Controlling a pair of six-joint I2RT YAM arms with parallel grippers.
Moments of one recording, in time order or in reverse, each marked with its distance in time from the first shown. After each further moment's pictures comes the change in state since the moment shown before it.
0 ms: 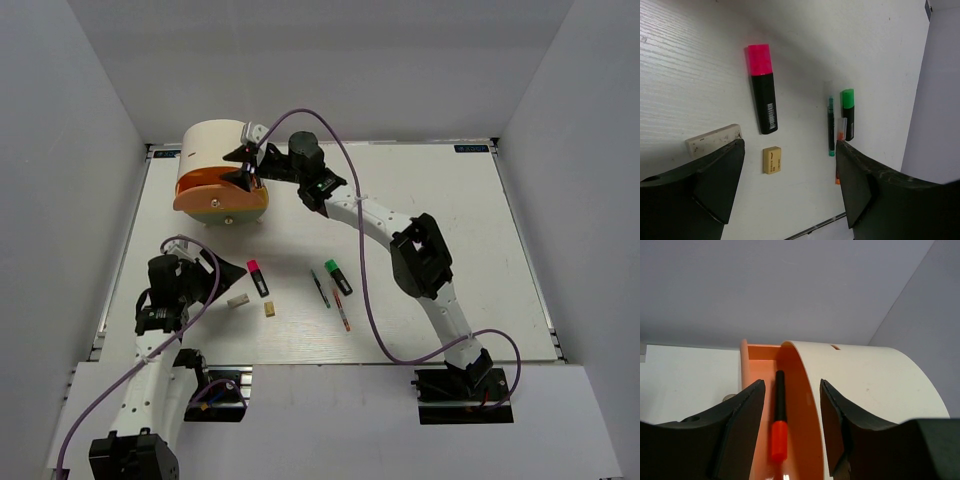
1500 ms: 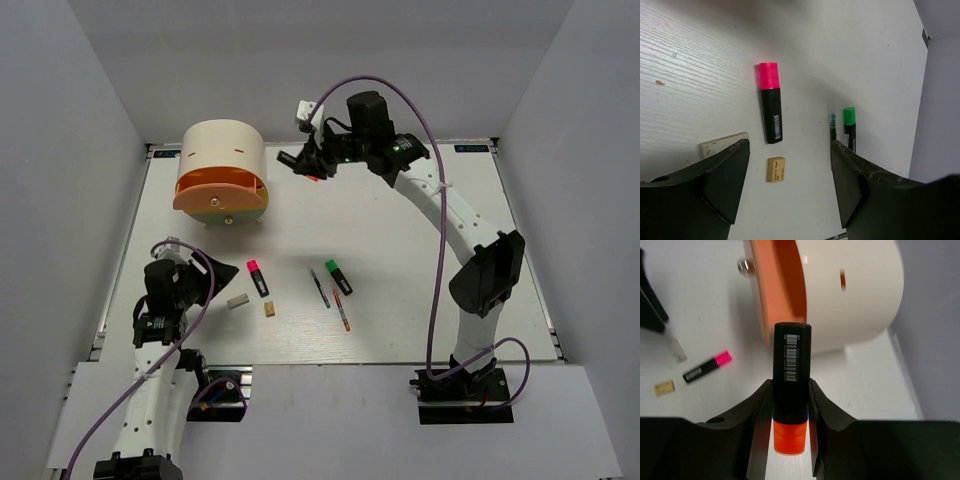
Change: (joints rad) left arm 0.006 -0.108 0.003 -0.045 -0.104 -0.023; right arm -0.200 -0.409 -0.077 -1.004 0.011 -0.362
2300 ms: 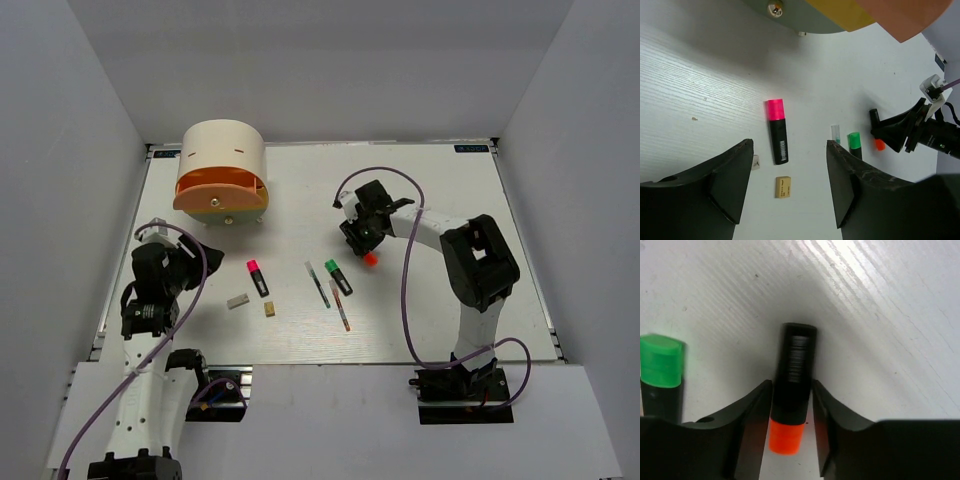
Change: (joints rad) left arm 0.008 0.060 0.206 -0.097 -0.125 0.107; right arm -0.067 0.028 -0.716 0.164 0.477 0.264
